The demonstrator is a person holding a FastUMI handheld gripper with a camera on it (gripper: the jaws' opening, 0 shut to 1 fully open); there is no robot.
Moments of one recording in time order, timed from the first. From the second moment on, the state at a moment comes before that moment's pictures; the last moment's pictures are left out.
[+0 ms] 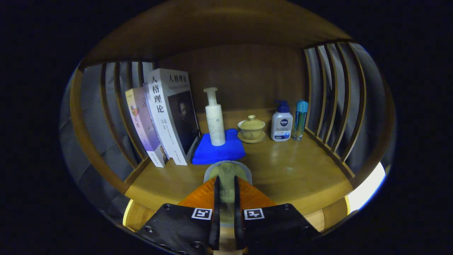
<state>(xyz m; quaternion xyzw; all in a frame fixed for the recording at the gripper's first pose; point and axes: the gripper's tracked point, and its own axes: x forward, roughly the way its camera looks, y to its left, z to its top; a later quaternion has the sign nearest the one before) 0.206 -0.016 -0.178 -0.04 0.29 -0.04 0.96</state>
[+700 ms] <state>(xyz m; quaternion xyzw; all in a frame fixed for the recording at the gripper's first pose) 0.148 0.006 -0.127 -0.06 0.14 0.00 0.99</state>
